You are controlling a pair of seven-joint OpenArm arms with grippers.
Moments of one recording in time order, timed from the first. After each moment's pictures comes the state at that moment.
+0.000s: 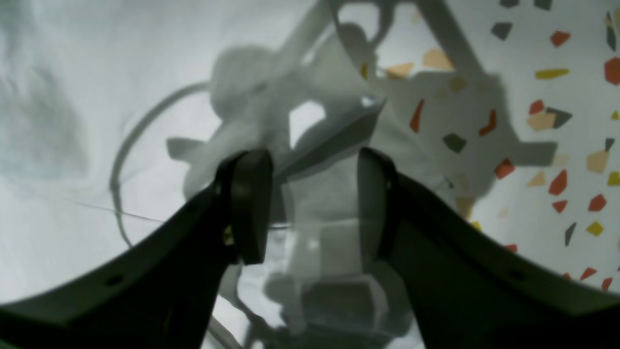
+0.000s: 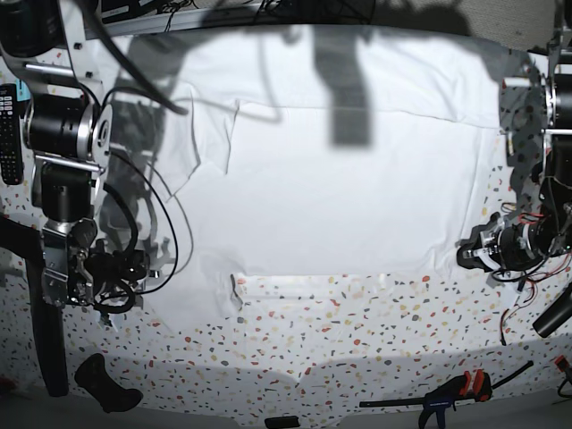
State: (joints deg) left arm -36.6 -25.7 8.8 28.5 -45.3 -38.0 40.8; right arm 42.2 19.3 6.5 37.2 8.3 21.3 -53.1
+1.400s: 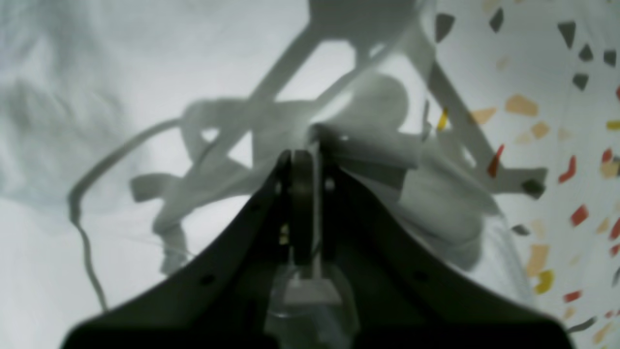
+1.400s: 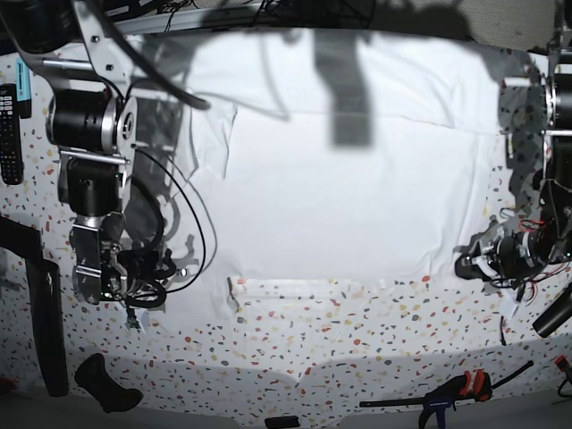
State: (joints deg) left arm -36.6 -25.7 8.8 33.2 -45.1 -38.0 40.5; right arm 40.0 14.0 6.7 38.1 1.1 20.4 -48.7
